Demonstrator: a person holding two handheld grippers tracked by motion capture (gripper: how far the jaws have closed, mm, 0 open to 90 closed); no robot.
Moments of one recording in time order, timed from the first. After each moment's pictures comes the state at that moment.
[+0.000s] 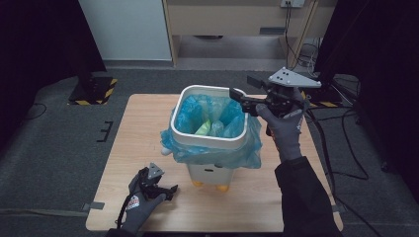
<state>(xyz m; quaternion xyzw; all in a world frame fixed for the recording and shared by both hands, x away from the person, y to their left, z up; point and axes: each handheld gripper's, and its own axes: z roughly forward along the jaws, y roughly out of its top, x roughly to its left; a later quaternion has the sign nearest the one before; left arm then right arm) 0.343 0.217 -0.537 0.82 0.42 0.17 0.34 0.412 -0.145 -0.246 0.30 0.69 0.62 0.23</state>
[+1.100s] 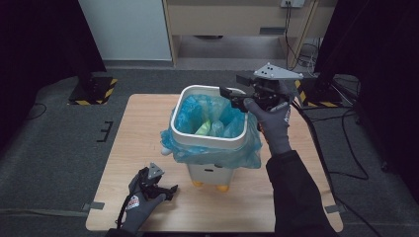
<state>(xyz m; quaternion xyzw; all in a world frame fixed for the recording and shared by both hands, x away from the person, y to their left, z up) 0.343 0.217 -0.537 0.82 0.42 0.17 0.34 0.434 -0.124 -0.251 0.31 0.71 0.60 0.21</state>
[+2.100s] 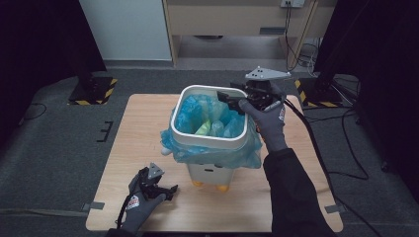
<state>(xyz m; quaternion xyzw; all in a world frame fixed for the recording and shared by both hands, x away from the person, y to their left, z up) 0.343 0.217 -0.537 0.82 0.42 0.17 0.34 0.451 -0.117 -0.269 0.31 0.75 0.55 0.19</state>
